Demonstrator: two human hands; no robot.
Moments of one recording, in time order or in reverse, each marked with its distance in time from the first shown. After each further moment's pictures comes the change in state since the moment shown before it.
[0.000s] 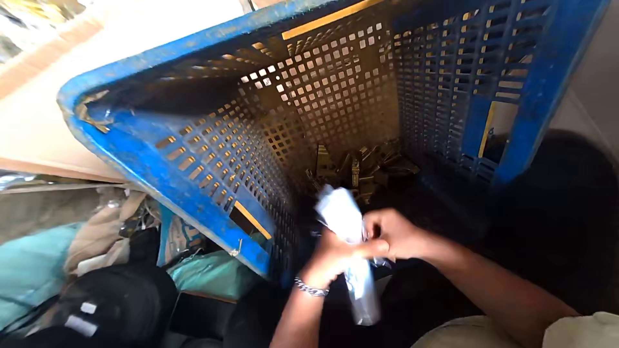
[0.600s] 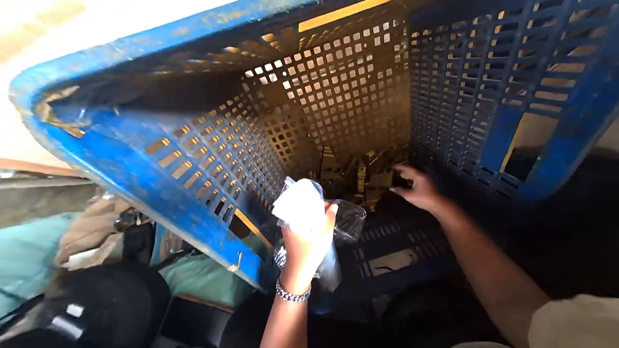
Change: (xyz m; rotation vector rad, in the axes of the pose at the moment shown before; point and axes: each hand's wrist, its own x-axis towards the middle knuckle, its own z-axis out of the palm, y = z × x) left_hand 0.039 -0.008 -0.028 0.334 0.512 0.517; right_hand 0.079 0.084 -0.094 -0.323 0.439 0.024
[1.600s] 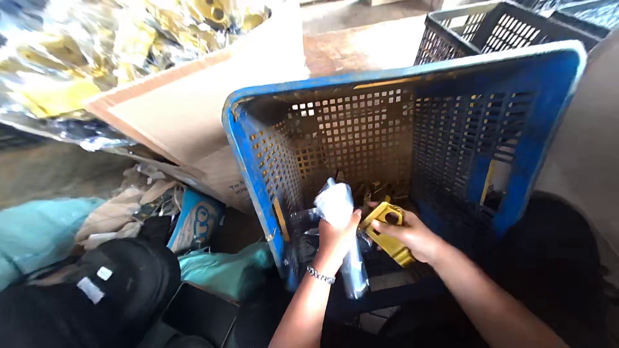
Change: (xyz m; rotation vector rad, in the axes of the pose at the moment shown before) left_hand -0.013 0.041 0.004 -0.244 -0.088 -0.360; right_hand -0.096 -0.127 0.009 0.445 -0.277 -0.014
